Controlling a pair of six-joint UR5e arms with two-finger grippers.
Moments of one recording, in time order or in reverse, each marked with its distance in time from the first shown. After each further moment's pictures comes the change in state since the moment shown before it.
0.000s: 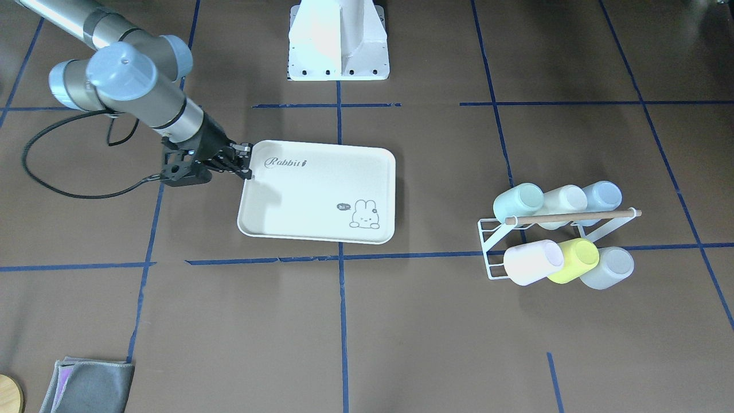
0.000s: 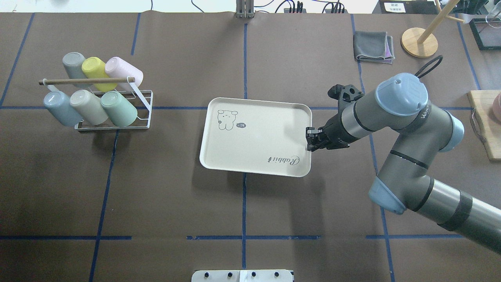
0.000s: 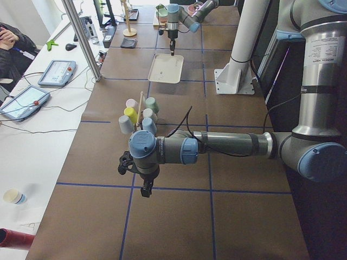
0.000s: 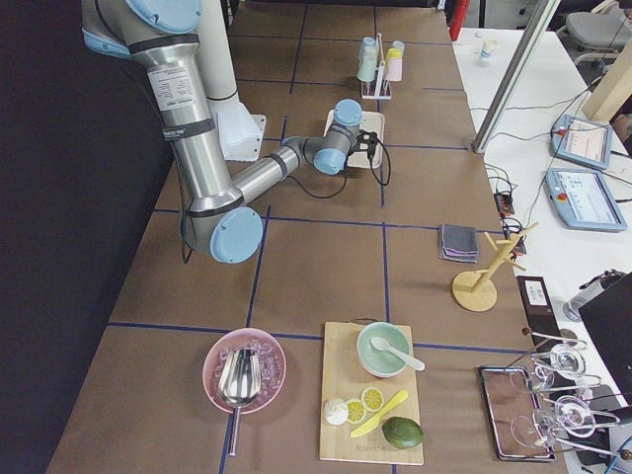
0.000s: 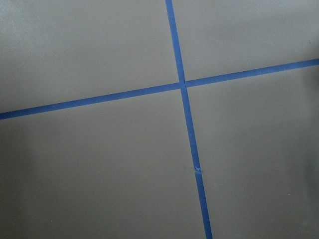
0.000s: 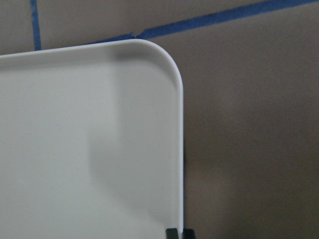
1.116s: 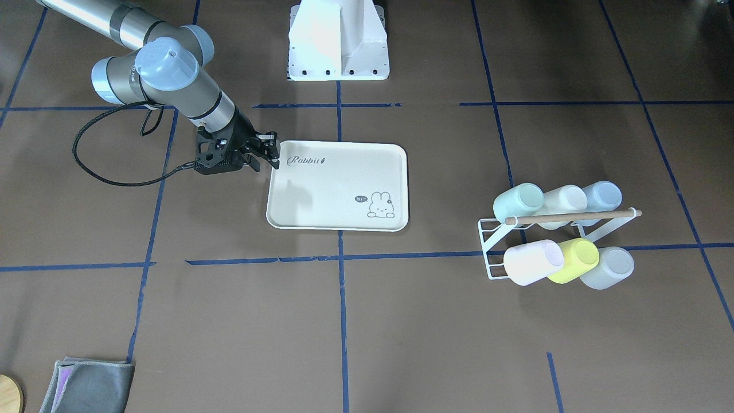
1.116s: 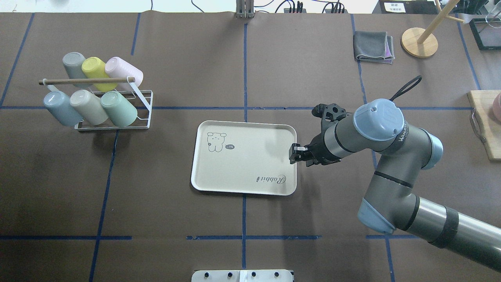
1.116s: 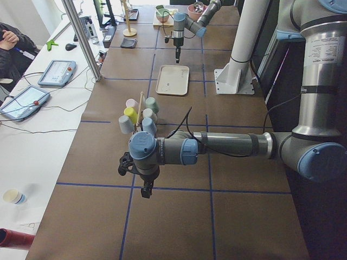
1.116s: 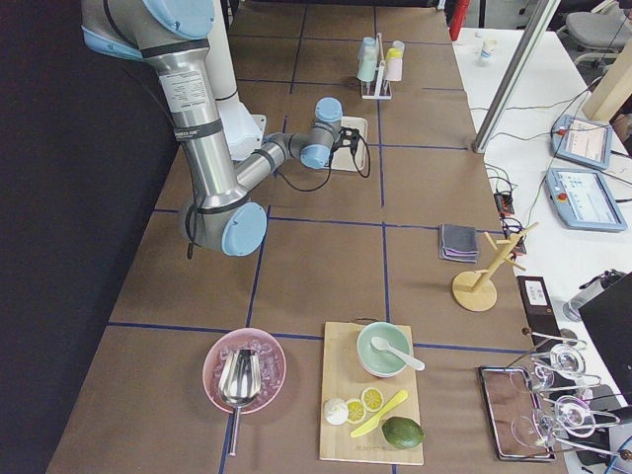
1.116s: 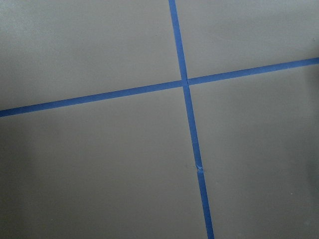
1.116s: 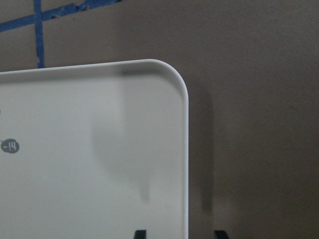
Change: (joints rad) left arm 0.000 -0.002 -0.001 -0.001 -0.001 0.002; right arm -0.065 0.008 -0.002 0.000 -0.067 0.000
